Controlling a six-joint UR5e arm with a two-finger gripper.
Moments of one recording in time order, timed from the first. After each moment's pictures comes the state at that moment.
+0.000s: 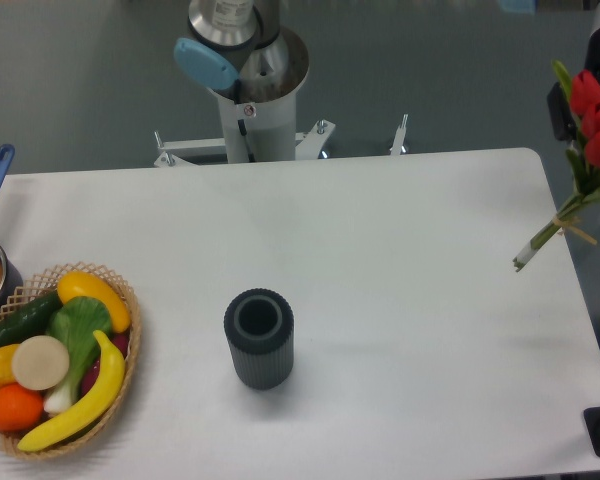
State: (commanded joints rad) arm 3.18 -1.85 -1.59 -0.88 0.23 1.19
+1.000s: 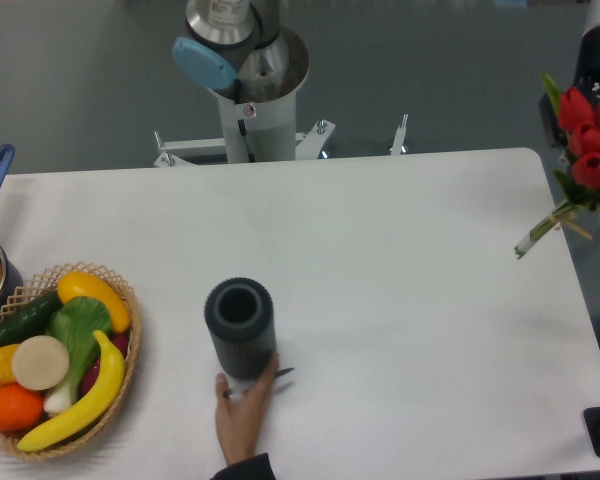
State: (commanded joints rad) arm 3.14 -1.78 -1.62 -0.89 0.54 1.18
